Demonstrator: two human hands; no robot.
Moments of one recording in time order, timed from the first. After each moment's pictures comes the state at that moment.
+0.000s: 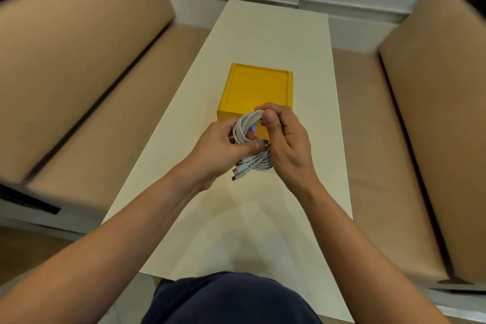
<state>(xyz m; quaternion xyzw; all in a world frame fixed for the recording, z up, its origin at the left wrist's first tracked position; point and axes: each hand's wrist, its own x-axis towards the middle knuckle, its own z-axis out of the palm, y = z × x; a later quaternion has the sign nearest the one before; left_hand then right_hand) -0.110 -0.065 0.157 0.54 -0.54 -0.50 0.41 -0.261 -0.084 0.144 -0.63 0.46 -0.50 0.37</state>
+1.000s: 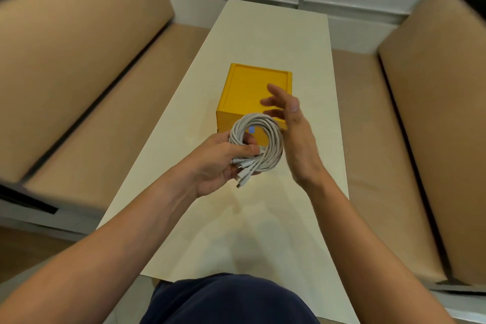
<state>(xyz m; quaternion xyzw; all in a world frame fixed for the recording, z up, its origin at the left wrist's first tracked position) -0.111 -0.067 0.150 0.47 -0.36 -0.70 0.39 -0.275 -0.091 0.159 -0.65 0.43 -0.46 0.44</state>
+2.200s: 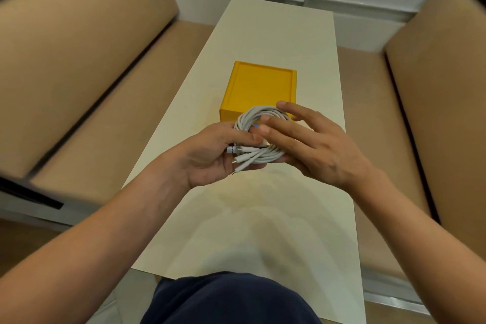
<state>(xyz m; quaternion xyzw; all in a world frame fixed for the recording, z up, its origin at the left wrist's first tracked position) -0.101 -0.063 0.189 0.41 -0.34 -0.77 0.36 -0.335 -0.114 0.157 -0.94 0.17 -0.26 -0.13</state>
